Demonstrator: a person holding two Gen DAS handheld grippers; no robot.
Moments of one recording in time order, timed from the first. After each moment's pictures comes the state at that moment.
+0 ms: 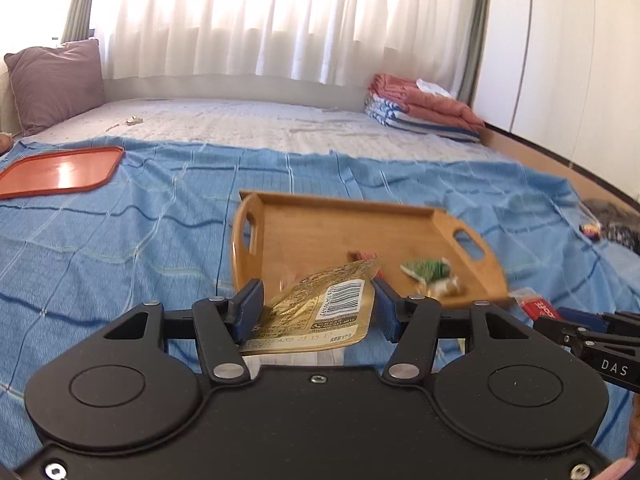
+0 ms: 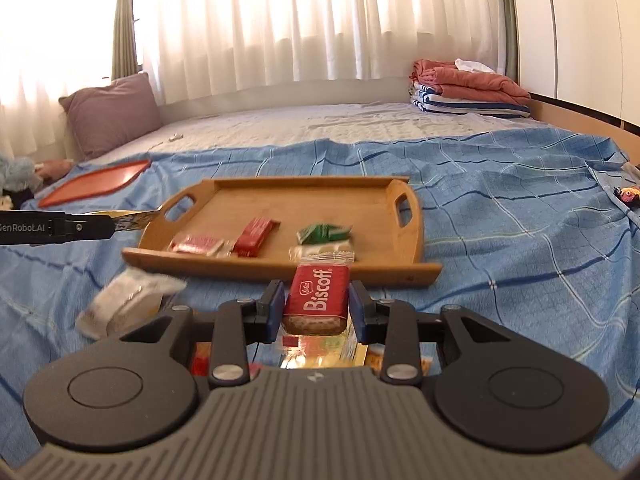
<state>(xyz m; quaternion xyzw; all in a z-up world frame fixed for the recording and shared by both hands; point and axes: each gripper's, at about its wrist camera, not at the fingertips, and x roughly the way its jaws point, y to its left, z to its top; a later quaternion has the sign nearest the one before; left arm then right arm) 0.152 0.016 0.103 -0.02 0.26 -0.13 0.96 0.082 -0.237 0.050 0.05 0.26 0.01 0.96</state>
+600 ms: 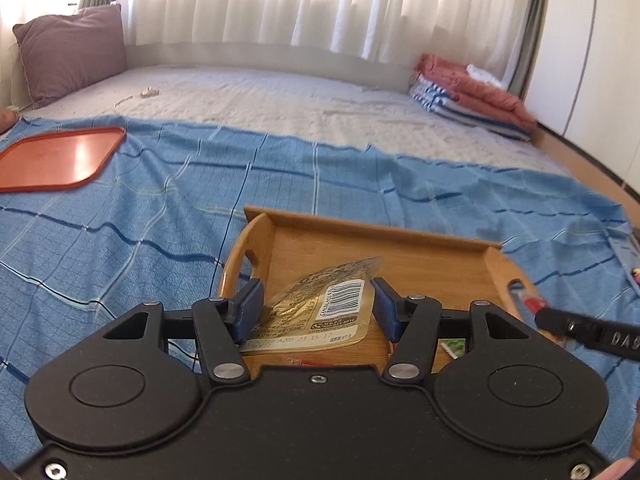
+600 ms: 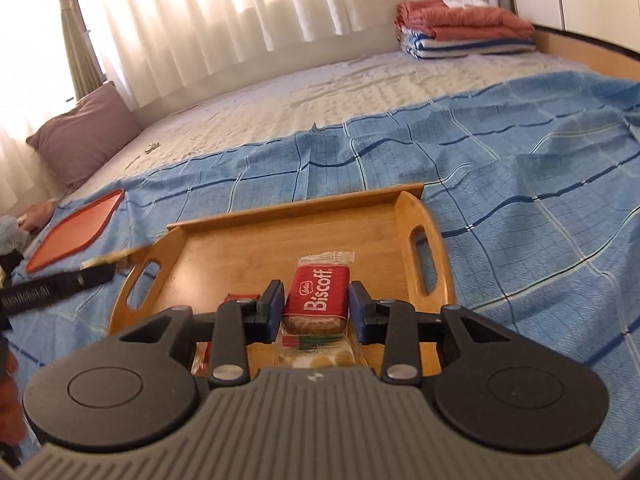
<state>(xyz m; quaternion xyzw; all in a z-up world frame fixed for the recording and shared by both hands) 0.303 -0.026 0.092 -0.04 0.33 -0.07 0.94 0.245 -0.280 0.060 0.15 0.33 0.01 0.93</state>
